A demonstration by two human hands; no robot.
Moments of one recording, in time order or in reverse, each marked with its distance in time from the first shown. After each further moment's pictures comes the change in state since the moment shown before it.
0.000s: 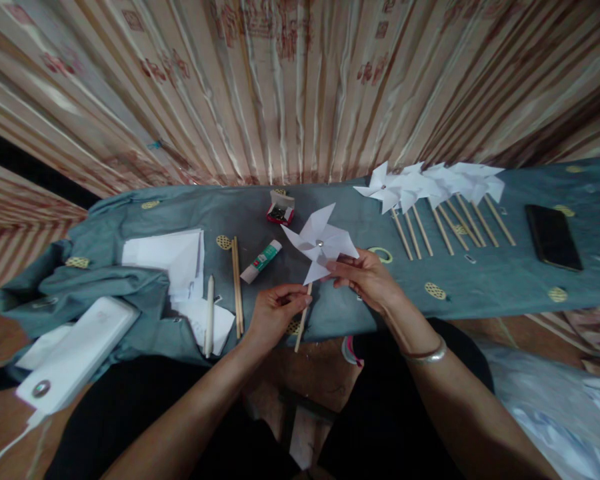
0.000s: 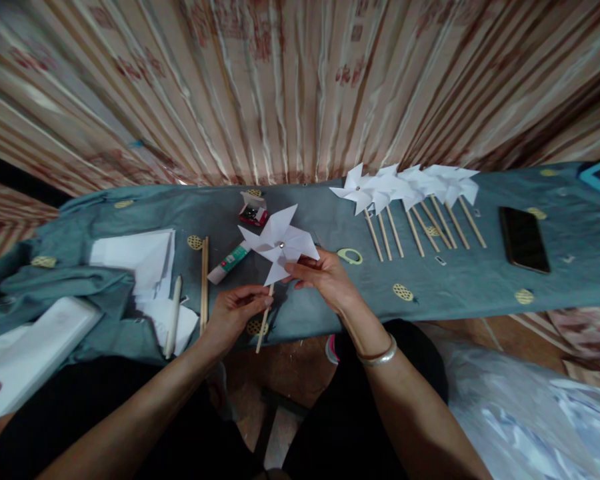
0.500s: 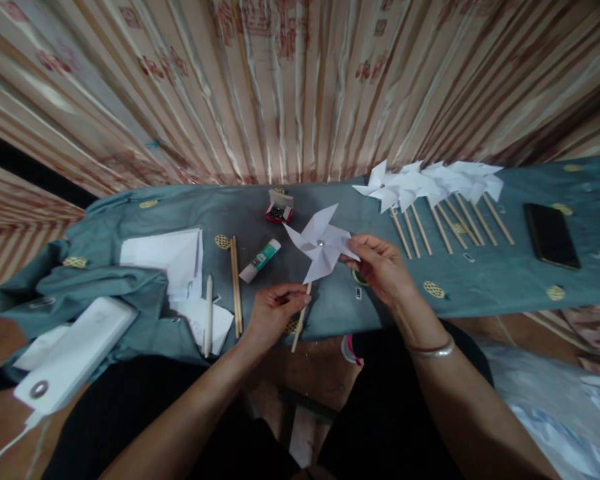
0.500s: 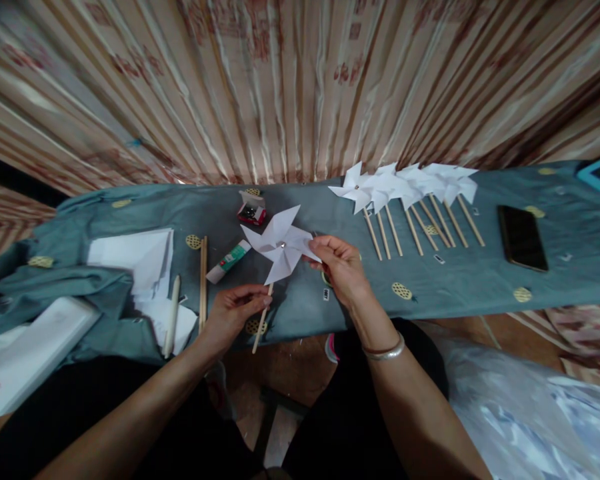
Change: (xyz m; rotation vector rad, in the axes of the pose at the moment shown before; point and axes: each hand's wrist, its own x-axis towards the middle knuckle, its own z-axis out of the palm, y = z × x) left_hand 0.000 0.000 -0.001 0.033 -0.018 0.012; right_hand 0.007 -0.006 -0.017 0.064 0.208 -0.142
